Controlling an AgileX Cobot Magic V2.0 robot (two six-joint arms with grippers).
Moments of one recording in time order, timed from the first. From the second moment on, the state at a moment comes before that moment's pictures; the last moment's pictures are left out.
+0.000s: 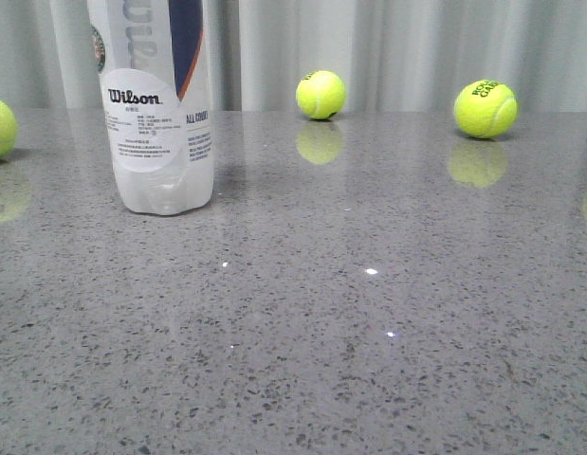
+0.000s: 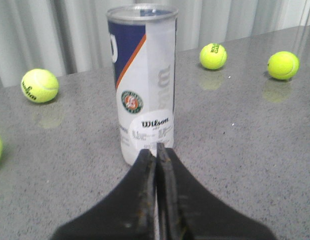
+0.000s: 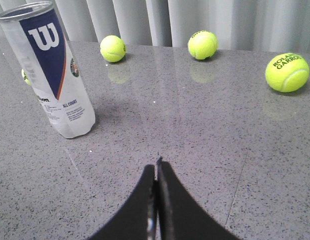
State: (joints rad) left arm -0.53 0.38 -0.43 -0.17 0.31 0.18; right arm 0.53 0.36 -0.47 -0.11 0.38 0.27
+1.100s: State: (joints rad) left arm -0.06 0.00 0.00 -0.02 0.13 0.02; right arm 0.53 0.36 -0.47 -0.11 0.38 0.27
